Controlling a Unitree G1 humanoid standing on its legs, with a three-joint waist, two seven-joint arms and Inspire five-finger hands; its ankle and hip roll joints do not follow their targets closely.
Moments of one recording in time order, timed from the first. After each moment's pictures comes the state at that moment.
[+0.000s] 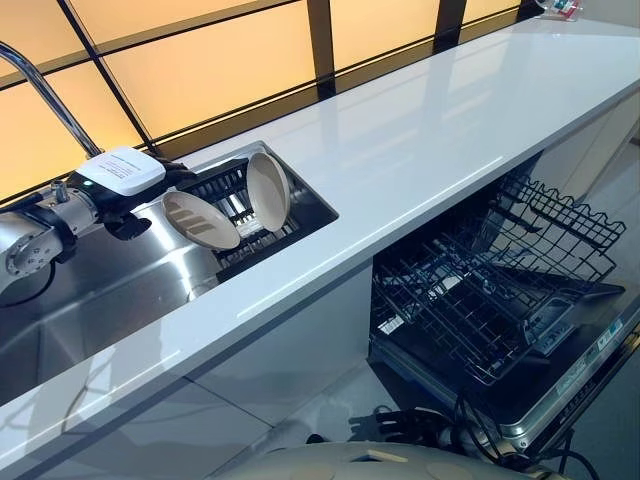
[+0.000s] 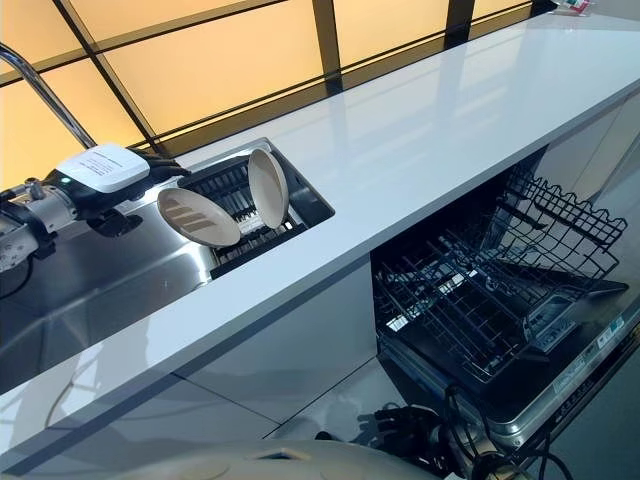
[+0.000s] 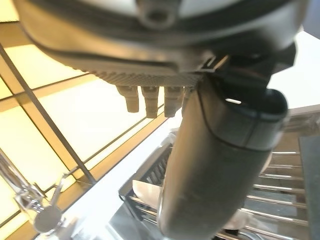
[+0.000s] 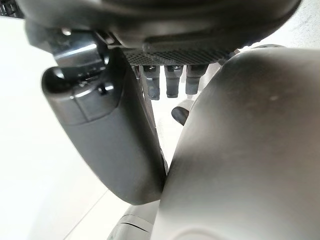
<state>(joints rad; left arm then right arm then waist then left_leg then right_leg) -0.56 1.37 -0.59 0.48 0.51 -0.48 0.12 -0.04 -0.35 0.50 1.14 0.16 -0.02 0.42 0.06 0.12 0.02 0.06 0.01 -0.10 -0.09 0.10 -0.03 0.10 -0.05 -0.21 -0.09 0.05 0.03</state>
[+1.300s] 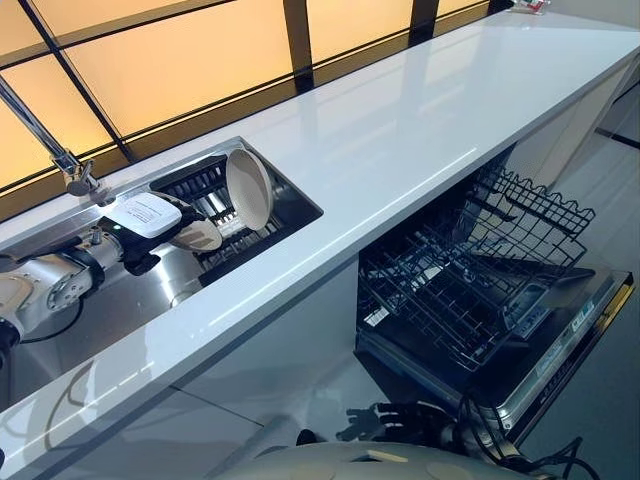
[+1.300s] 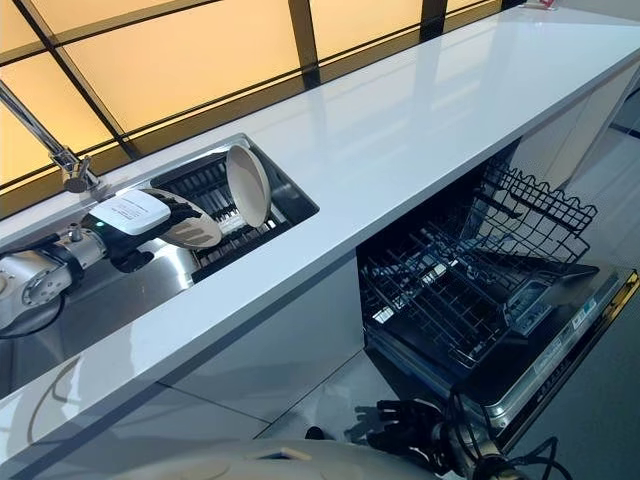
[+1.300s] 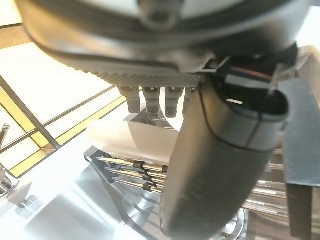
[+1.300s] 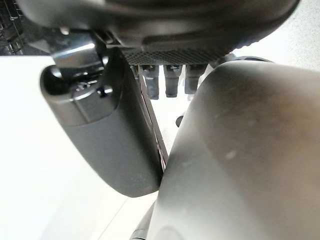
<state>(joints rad) -0.44 1.23 -0.57 0.55 0.74 -0.43 0.20 -0.01 -0.35 0.43 1.10 0.16 -0.03 0.40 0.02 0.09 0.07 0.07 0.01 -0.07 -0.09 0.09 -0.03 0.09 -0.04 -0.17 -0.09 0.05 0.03</state>
